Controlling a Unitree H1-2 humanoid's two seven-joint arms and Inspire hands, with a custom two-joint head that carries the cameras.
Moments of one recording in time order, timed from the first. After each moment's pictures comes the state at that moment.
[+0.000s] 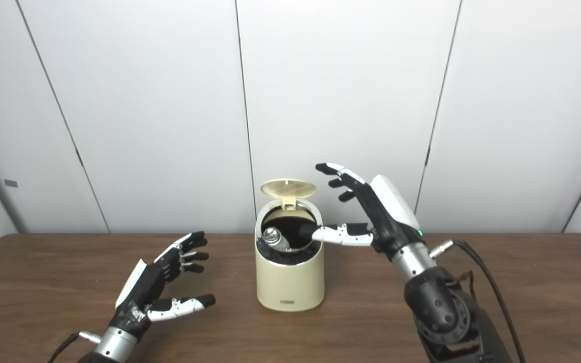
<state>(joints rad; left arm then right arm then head) -0.32 0.27 -0.08 0.32 -0.01 -0.40 -0.10 -0.60 -0.28 0.17 -0.10 -0.49 0.16 0.17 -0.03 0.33</state>
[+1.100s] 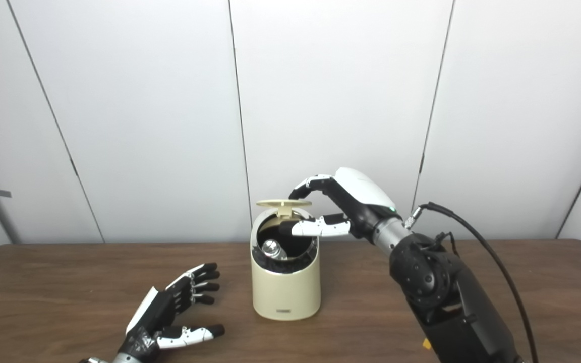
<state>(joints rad) -0.29 0.20 -0.05 0.31 -0.02 -0.33 -0.17 -0.72 -0.35 0.25 -0.06 -0.57 0.23 0.36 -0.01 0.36</state>
